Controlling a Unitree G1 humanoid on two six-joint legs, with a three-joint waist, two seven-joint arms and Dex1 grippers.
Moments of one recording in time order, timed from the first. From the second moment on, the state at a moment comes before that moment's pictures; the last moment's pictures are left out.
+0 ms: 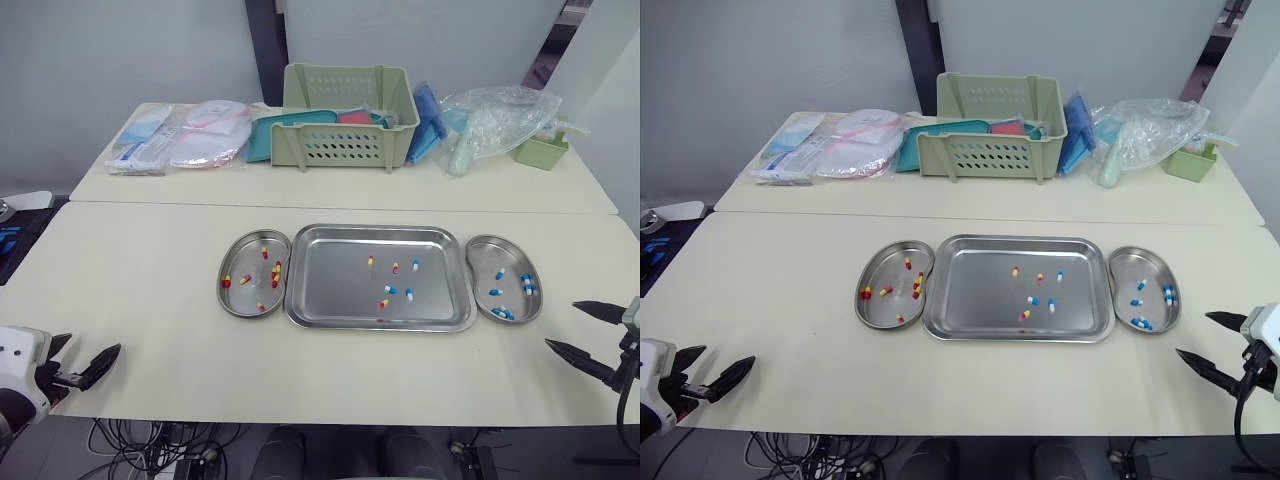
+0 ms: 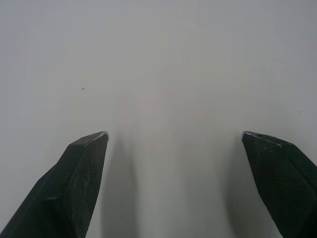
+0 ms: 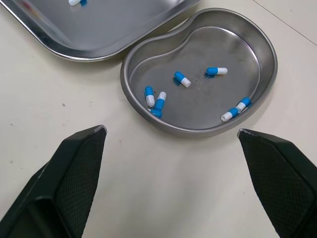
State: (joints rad) left arm 0.32 0.74 0.65 0.17 -0.36 0.17 -0.80; right arm 0.38 -0.91 -0.59 -0.17 0.39 0.20 1.07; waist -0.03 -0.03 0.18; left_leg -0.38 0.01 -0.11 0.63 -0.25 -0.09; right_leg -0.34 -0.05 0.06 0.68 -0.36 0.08
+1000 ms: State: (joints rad) left arm 0.49 0.71 0.53 -0.39 -0.53 0.25 -0.99; right arm 0.43 -0.84 -0.50 -0.44 0.42 0.20 1.11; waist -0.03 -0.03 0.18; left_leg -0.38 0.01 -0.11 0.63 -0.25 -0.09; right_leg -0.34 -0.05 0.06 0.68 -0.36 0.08
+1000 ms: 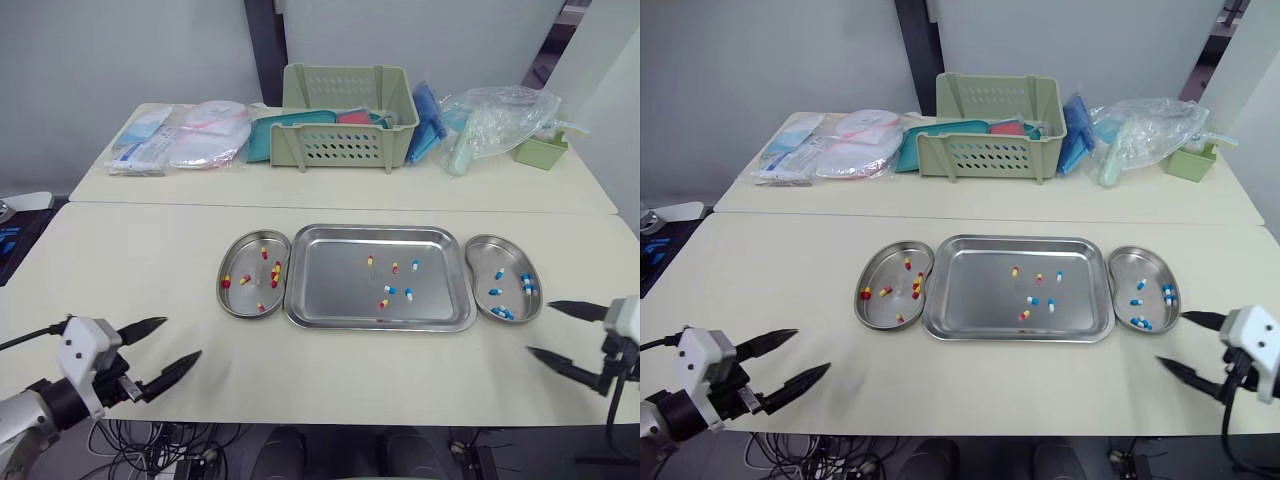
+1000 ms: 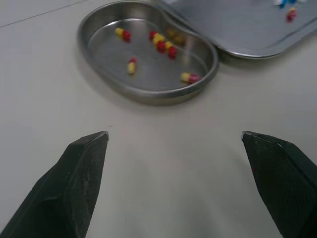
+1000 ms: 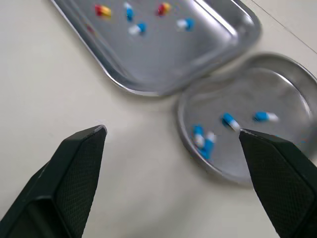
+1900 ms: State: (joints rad) left arm -0.07 0.75 0.02 -0.58 -0.60 0.59 -0.87; right arm 0.50 -0.68 -0.23 -0.45 0.36 0.04 1.02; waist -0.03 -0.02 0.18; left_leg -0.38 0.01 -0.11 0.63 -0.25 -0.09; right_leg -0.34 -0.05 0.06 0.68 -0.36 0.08
